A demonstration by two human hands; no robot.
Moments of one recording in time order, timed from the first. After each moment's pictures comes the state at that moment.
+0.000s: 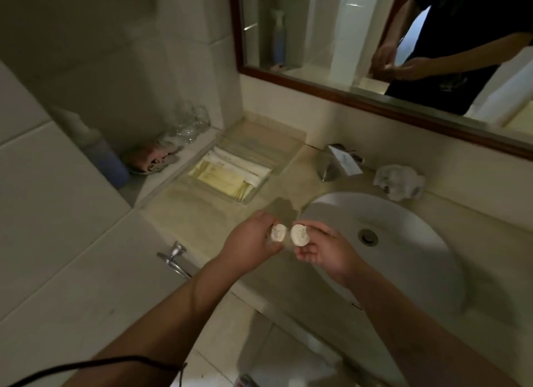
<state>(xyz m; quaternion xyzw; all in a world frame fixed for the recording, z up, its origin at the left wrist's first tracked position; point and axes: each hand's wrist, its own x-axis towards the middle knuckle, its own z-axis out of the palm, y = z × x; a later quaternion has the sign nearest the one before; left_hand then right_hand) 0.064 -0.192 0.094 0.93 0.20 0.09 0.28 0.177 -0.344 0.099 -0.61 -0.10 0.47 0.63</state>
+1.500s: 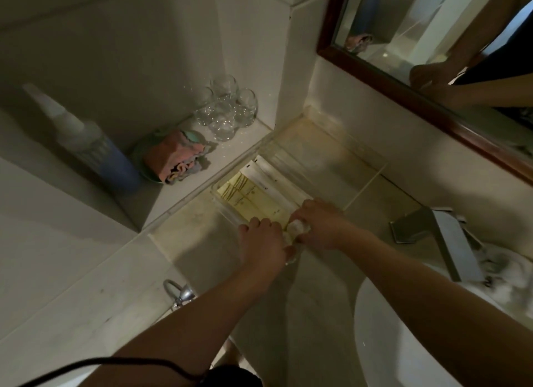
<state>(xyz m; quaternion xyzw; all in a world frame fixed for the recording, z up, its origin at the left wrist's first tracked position) 0.153 -0.010 0.014 0.89 0.43 -0.04 0.13 0.309 -0.050 0.032 -0.76 -0.60 0.24 -0.05</state>
